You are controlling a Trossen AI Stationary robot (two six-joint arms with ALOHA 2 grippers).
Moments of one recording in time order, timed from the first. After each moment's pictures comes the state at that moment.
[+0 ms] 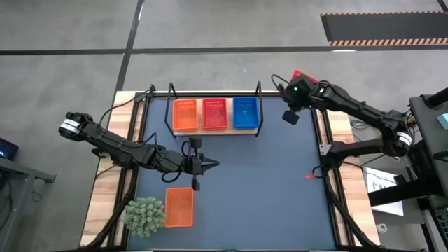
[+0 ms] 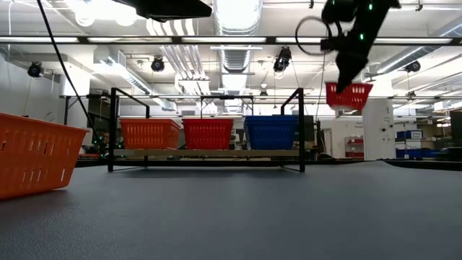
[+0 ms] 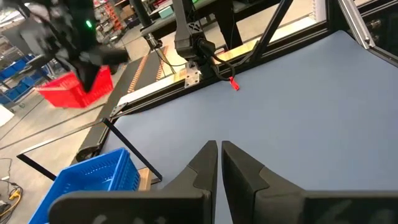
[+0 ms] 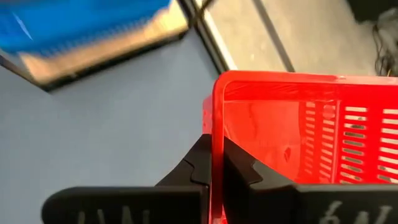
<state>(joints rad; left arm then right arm) -0.32 1.27 0.78 0.23 -0.42 0.30 -0.64 1.19 1.10 -0.92 0.24 -0.31</state>
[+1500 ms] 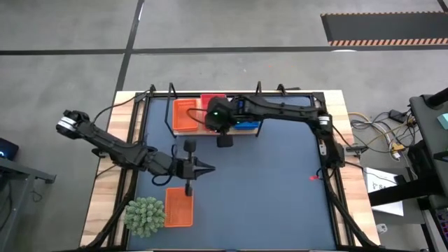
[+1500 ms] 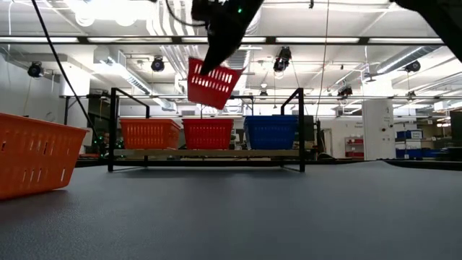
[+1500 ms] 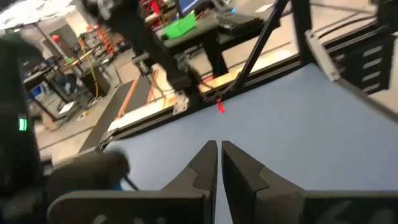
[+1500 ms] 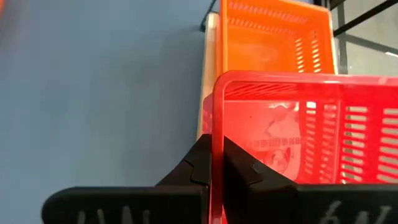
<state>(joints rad) -0.40 1.20 0.78 0.24 -0.43 0.30 -0.15 2.09 2.10 -0.95 0.05 -0.37</state>
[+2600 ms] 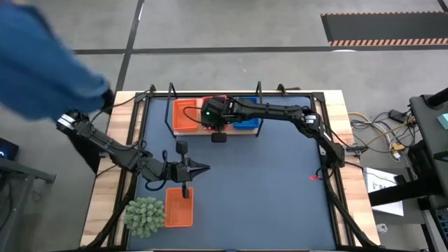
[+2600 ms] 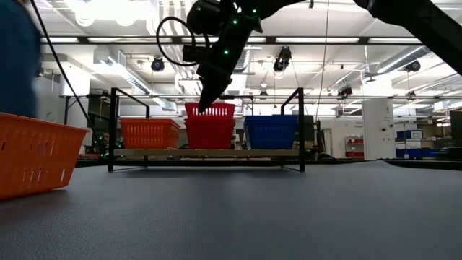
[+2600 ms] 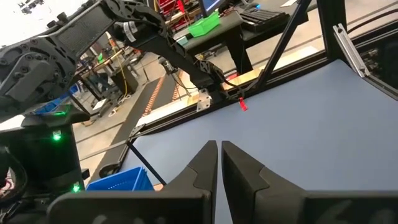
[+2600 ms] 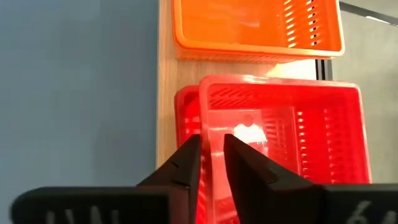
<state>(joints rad) -0.50 1.16 0.78 0.22 -0.64 0.32 -0.21 2.23 2.10 -0.87 0.15 -0.35</state>
